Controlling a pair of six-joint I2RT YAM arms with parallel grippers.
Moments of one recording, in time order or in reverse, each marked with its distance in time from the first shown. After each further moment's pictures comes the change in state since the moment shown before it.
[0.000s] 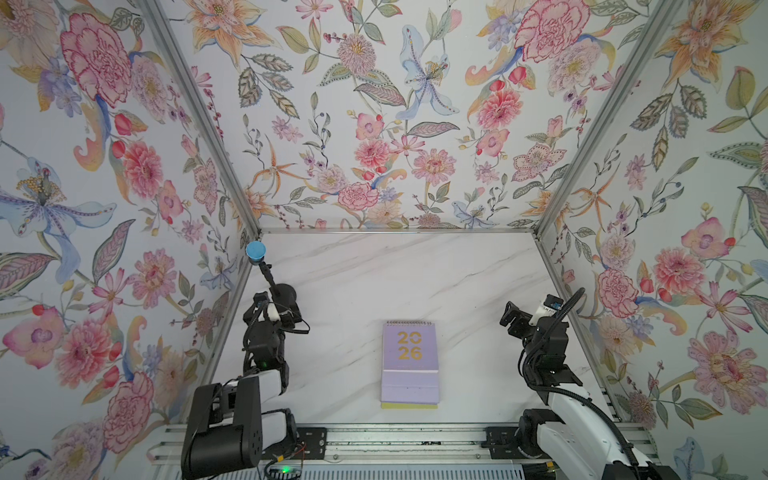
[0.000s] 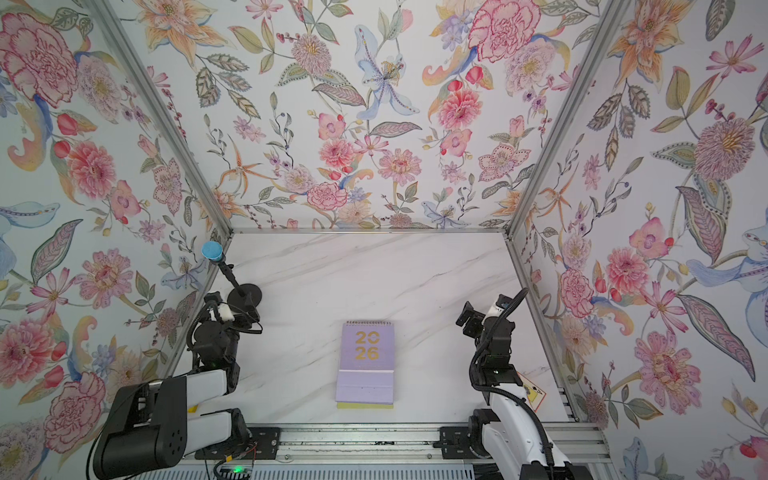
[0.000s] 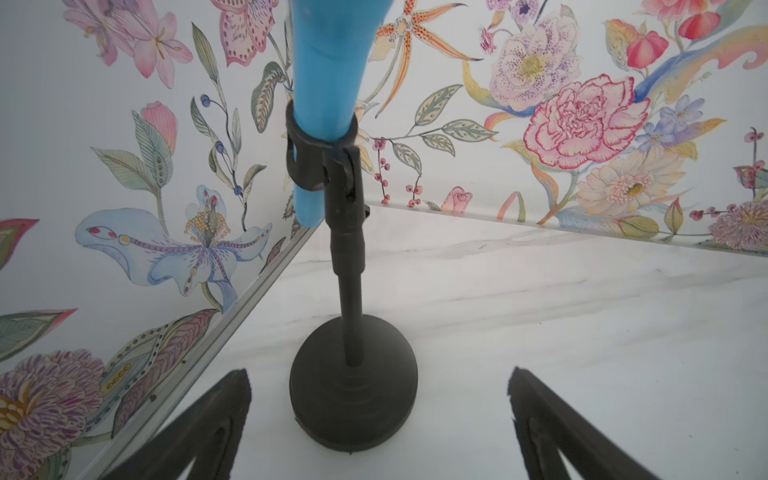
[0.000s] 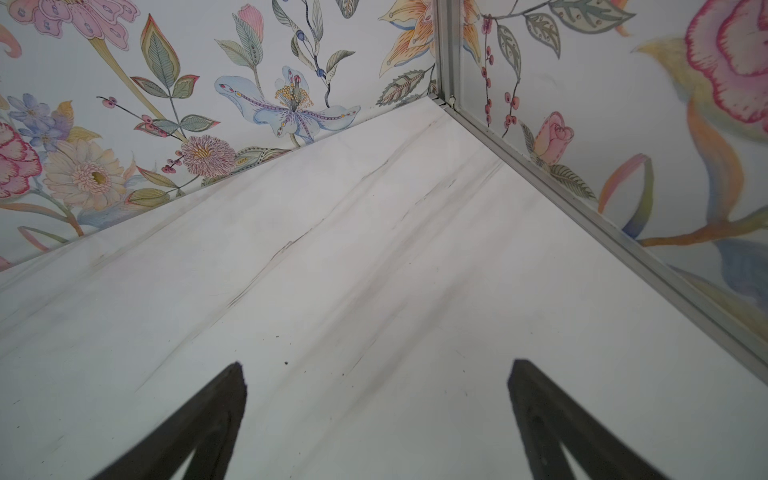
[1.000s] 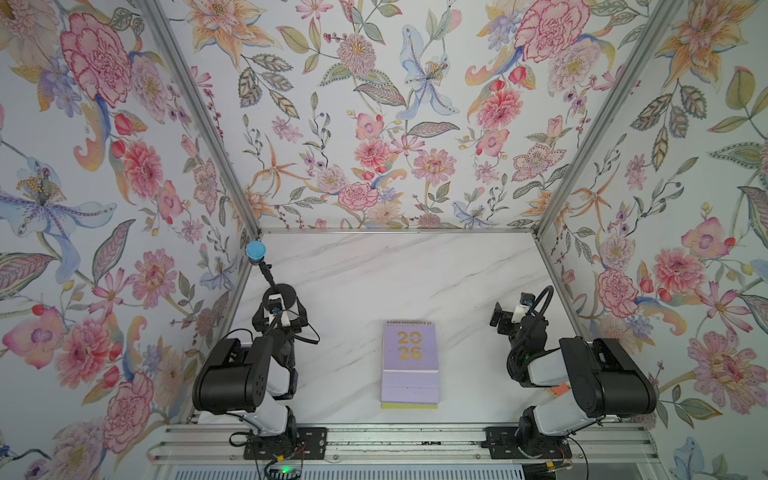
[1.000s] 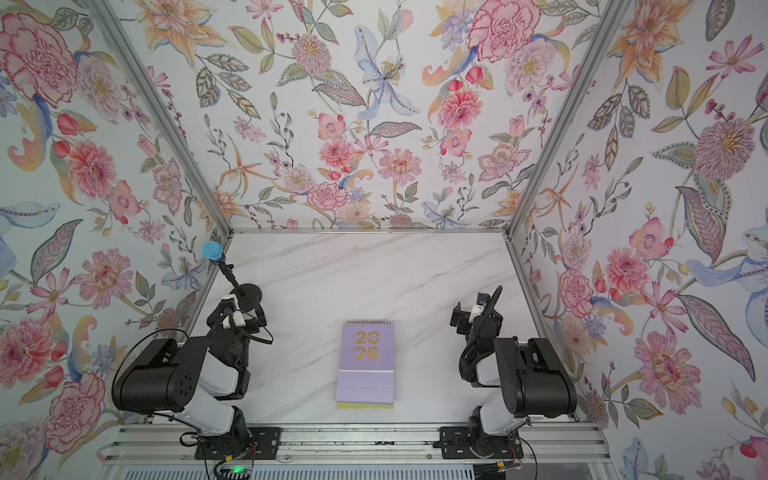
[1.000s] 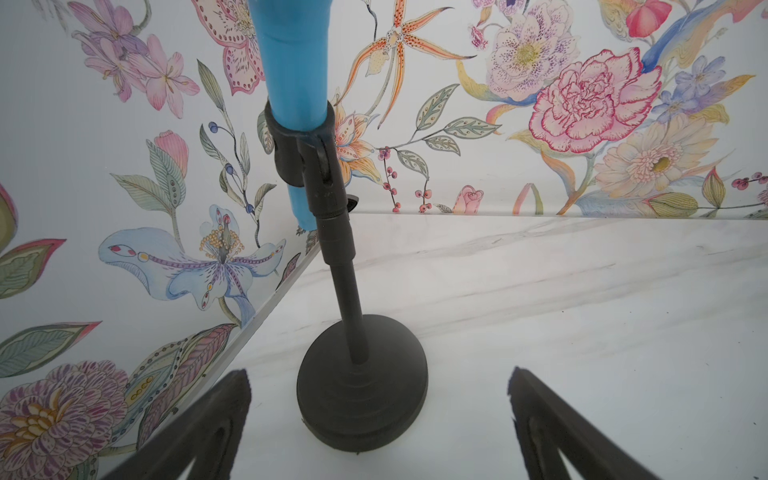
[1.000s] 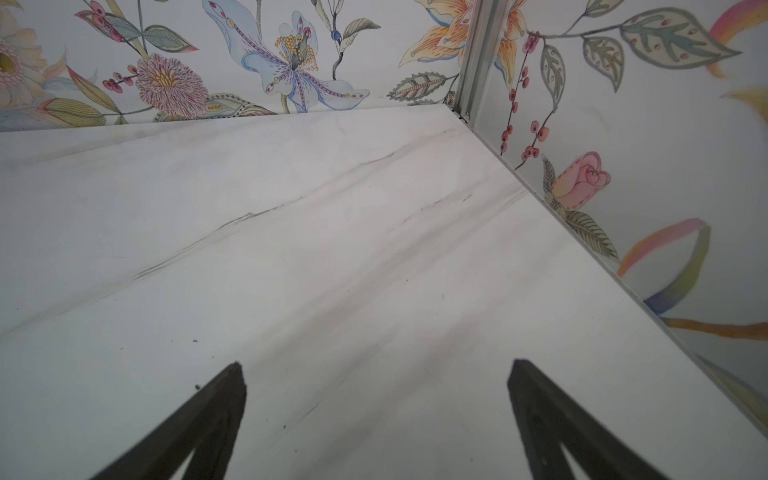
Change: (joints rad) left arm -0.119 0.274 -0.034 0.383 -0.179 0.116; right arm 0.021 0.714 -0.041 0.803 0.017 -0.272
